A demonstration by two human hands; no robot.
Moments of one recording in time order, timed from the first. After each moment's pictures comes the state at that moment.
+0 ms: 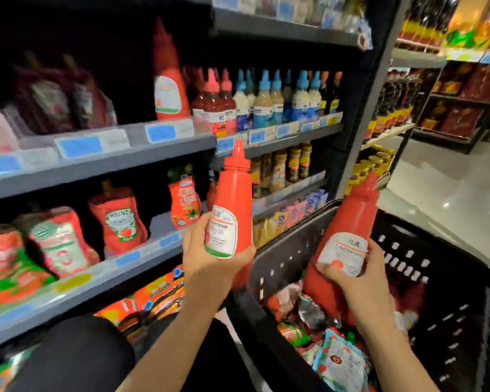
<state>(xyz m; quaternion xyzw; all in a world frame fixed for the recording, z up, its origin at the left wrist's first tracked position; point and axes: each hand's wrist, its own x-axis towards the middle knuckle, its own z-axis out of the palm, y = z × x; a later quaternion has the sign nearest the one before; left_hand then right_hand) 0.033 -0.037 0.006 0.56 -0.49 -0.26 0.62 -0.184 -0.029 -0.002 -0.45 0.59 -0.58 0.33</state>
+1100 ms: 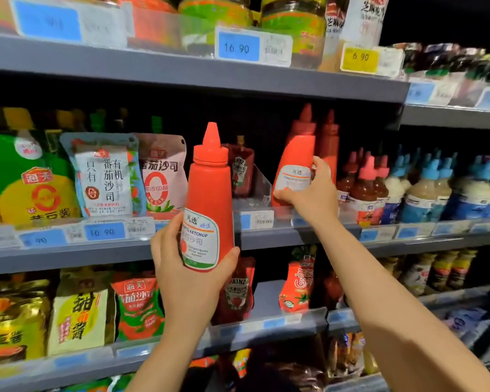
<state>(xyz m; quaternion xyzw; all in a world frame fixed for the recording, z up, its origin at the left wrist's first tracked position) 0.223 -0.066 0.083 0.58 -0.38 0.06 0.72 0.117 -0.260 0.163 -0.73 0.40 -0.50 0.23</state>
